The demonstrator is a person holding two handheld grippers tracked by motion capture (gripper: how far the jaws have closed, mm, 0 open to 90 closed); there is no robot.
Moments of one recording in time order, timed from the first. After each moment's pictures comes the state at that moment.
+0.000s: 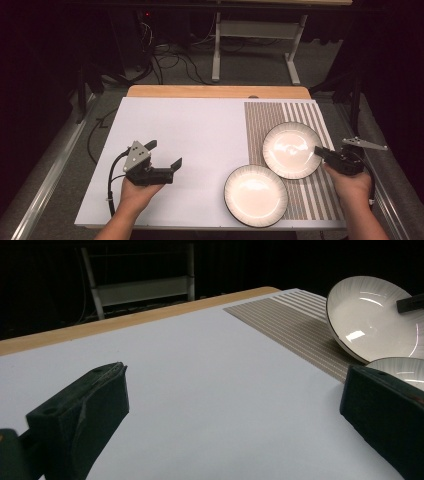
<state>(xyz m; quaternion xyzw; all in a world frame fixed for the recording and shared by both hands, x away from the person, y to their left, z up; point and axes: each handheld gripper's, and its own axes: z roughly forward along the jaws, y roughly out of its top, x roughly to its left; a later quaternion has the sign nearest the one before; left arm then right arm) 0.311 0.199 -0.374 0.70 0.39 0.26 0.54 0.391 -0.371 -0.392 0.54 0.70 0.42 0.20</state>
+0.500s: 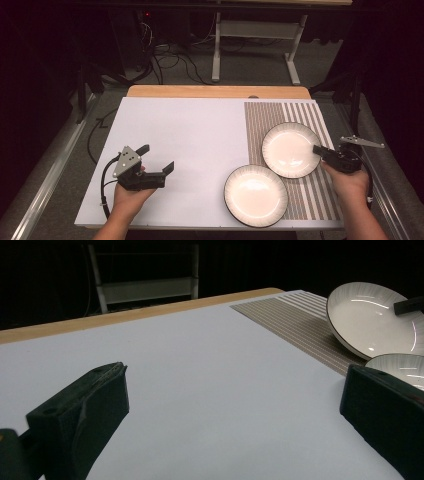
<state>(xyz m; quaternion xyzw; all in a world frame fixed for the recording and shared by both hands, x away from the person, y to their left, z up) 0.305 0.213 -0.381 0.69 0.40 0.26 0.55 0.398 -0.371 -0.395 0.55 0.70 0.42 0.19</state>
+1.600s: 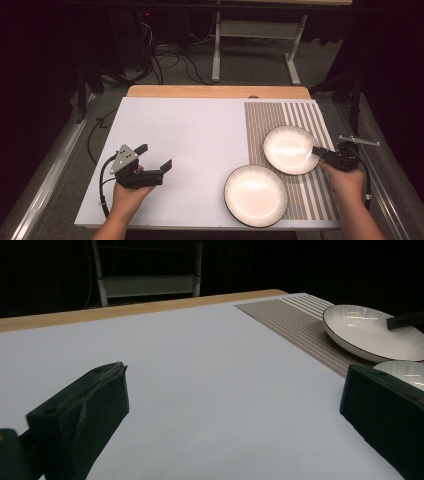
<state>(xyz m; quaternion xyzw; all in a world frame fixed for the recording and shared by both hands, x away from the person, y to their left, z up) 0.310 0.221 -0.385 0.68 0.42 0.25 0.55 0.413 -0.377 -0.412 0.60 0.68 0.40 0.17</state>
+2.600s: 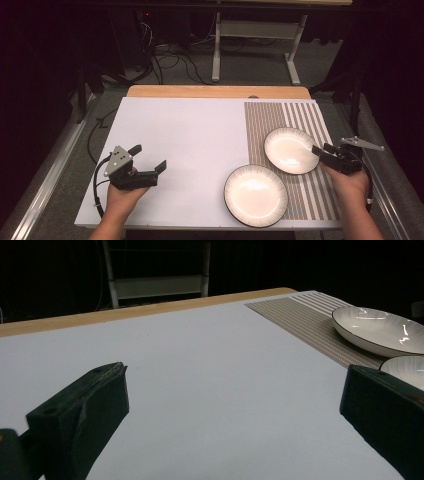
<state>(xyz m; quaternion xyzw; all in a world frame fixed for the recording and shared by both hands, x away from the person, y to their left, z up) 0.303 0.232 -0.382 0.68 0.42 0.27 0.54 0.395 -0.370 -0.398 0.54 0.69 0.41 0.24</state>
